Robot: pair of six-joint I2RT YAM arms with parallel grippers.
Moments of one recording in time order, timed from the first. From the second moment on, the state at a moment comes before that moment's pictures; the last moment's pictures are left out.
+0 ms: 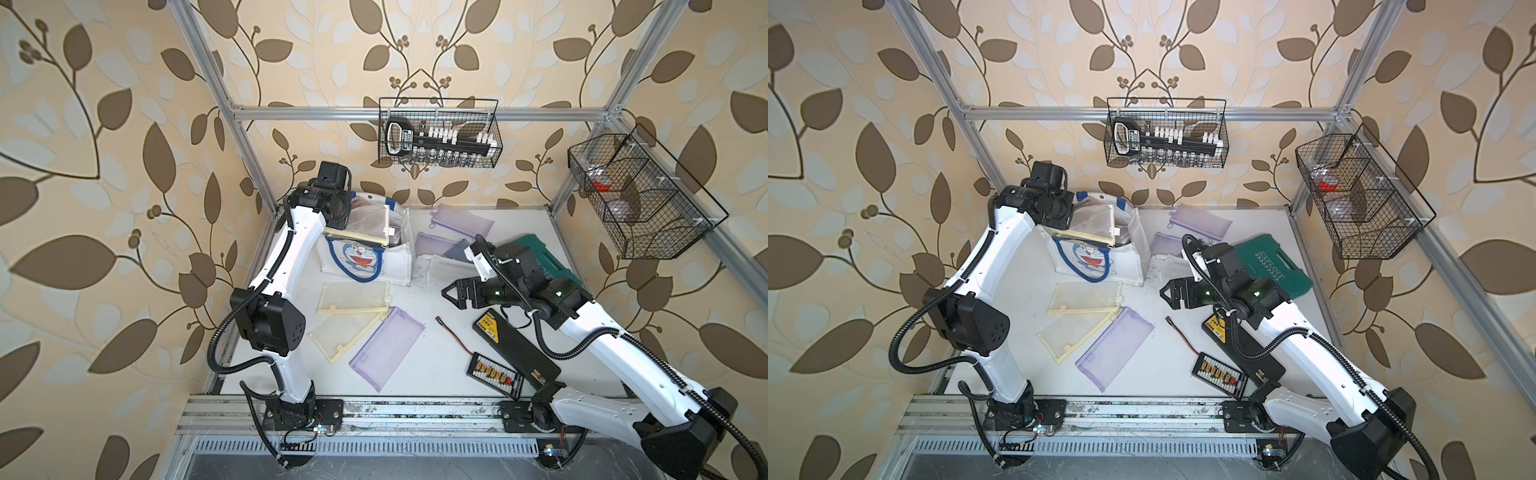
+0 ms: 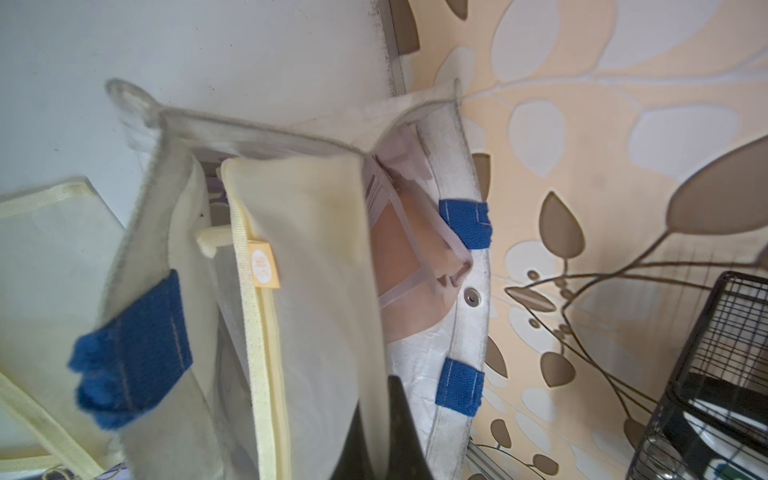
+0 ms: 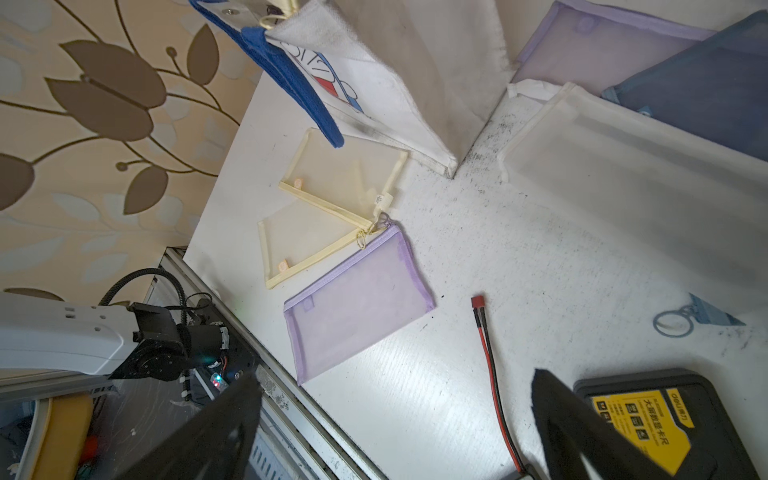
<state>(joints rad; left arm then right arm) -0.21 1.80 1.96 -0.99 -0.13 -1.52 0.56 1.11 1.10 -0.75 -0.24 0.42</state>
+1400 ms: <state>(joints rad) -0.15 1.73 1.67 -0.72 -0.02 -1.63 0.52 1.10 1.10 -0.74 -0.25 0.41</state>
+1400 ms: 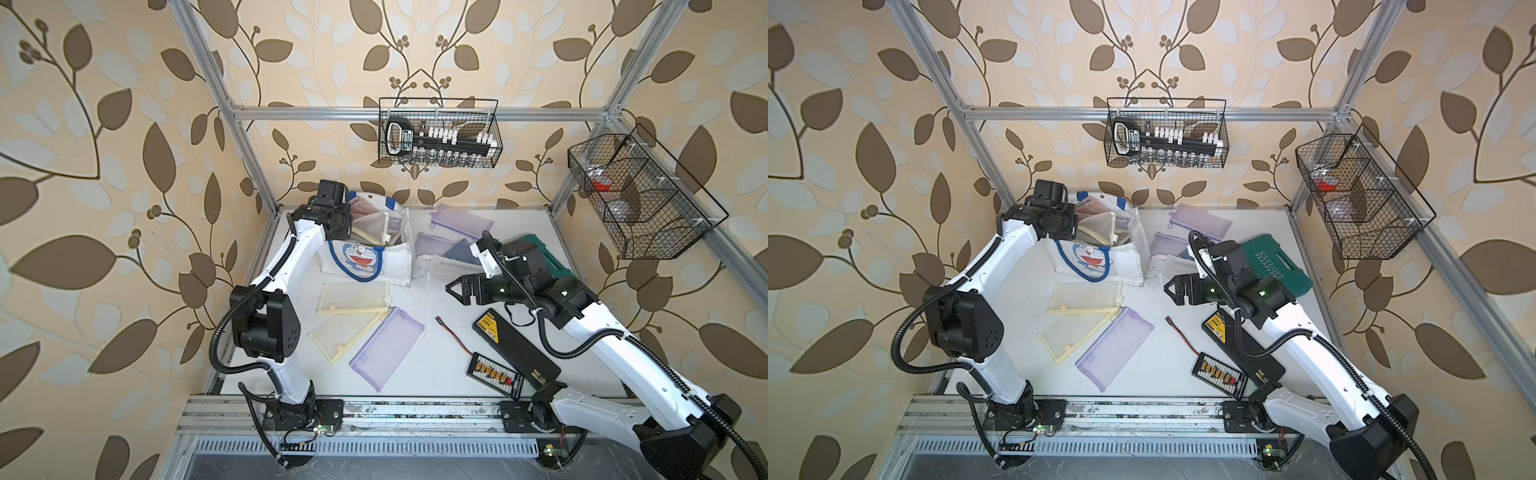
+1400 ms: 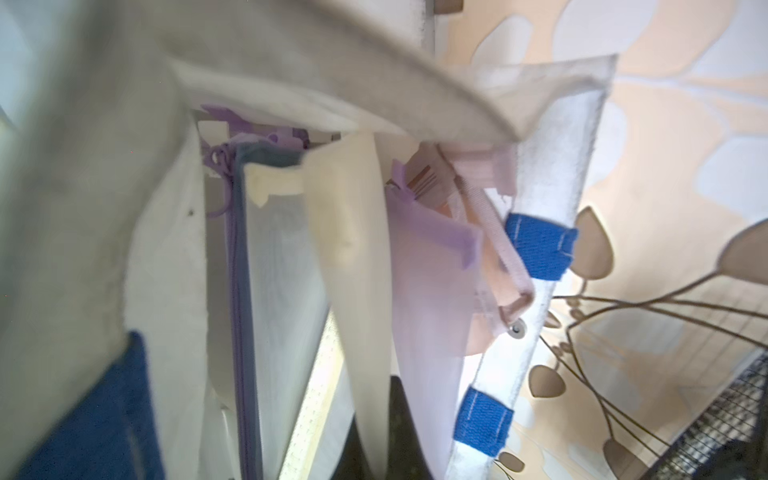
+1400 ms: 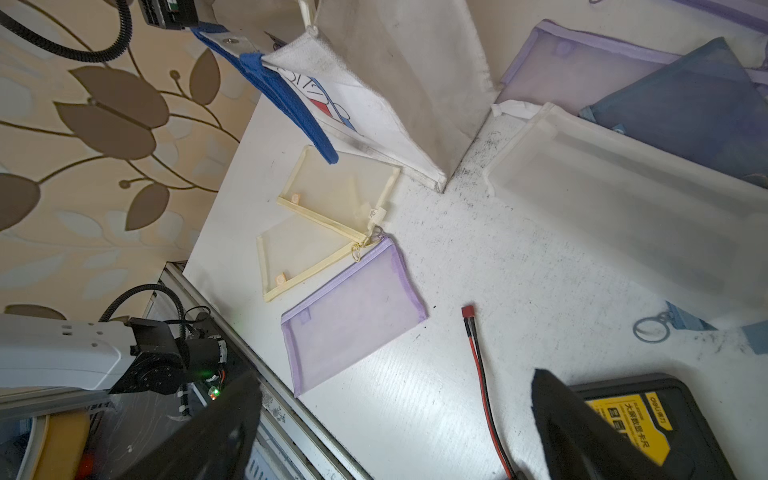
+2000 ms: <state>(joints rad) -0.07 1.69 1.51 -0.54 0.14 -1.79 0.52 1.10 1.10 -0.74 -0.25 0.41</state>
